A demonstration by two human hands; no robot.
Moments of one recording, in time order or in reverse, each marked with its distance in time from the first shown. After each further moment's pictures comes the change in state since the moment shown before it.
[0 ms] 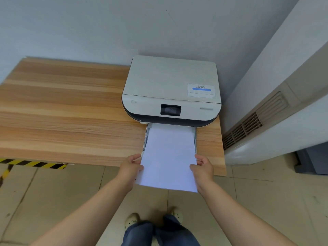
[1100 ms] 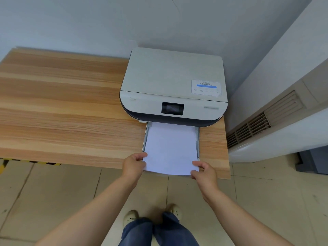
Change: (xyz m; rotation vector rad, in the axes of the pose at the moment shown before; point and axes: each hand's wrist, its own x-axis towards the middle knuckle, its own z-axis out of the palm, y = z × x) left_hand 0.042 -0.005 0.016 0.199 0.108 0.101; right_hand 0.013 0.007 -0.003 -0.283 -0.060 -0.088
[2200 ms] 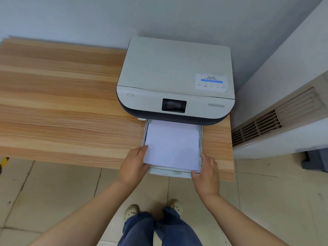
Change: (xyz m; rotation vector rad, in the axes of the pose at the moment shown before) left_hand 0.027 -0.015 0.001 0.920 0.001 0.679; right_hand 0.034 0.021 0.006 -0.663 0.151 -0.446
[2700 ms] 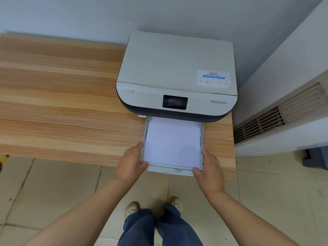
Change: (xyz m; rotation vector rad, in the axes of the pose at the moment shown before) left_hand 0.002 -0.013 0.002 -0.084 -0.001 -0.095; right_hand 0.009 0.011 0.000 -0.066 -0.071 -0.041
